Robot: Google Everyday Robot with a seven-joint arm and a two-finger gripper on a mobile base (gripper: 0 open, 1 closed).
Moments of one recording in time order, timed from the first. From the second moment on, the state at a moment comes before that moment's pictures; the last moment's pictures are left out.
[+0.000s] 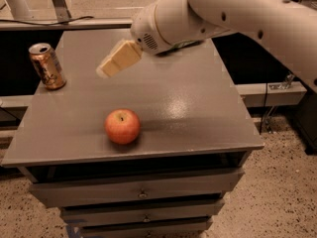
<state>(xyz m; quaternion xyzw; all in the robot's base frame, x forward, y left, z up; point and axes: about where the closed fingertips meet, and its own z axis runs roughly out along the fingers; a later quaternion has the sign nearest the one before) 0.592 0.083 0.975 -0.54 0.68 0.20 0.46</state>
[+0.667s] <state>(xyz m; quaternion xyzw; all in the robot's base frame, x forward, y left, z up) 0.639 0.155 0.927 -0.51 0.66 0.24 0.50</state>
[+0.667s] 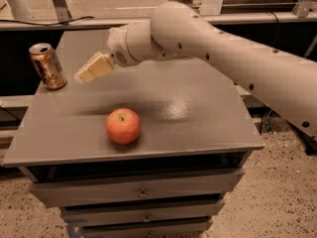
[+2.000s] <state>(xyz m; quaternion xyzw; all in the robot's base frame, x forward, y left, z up) 0.677 0.324 0.879 -0.48 0.64 0.36 0.48</state>
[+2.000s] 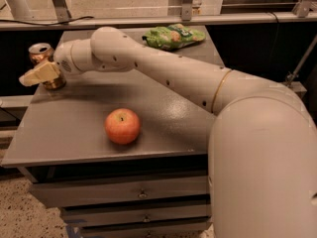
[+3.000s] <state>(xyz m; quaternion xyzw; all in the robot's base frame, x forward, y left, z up) 0.668 0.326 0.880 -0.46 0.65 0.37 0.48</state>
